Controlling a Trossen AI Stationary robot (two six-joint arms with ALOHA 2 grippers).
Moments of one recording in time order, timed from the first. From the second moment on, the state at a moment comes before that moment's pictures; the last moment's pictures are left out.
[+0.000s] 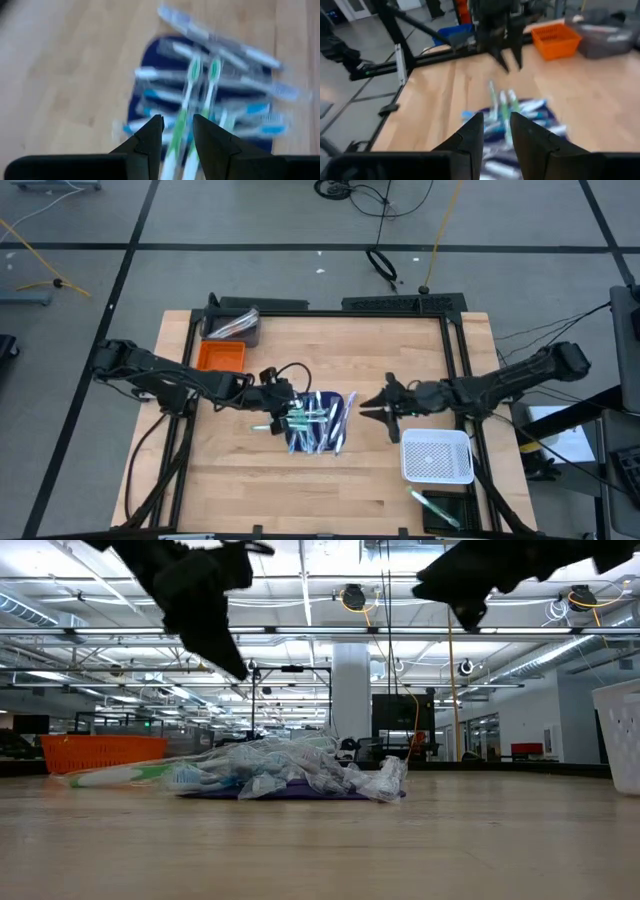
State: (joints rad) left arm -0.14 1.39 0.89 -0.39 -0.25 -0.28; right arm 0.22 1.09 0.58 0.24 0.17 0.28
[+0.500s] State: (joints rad) left arm -0.07 1.39 0.73 -0.37 -0.09 -0.30; right arm 0.06 1.20 0.58 0.37 0.13 0.19
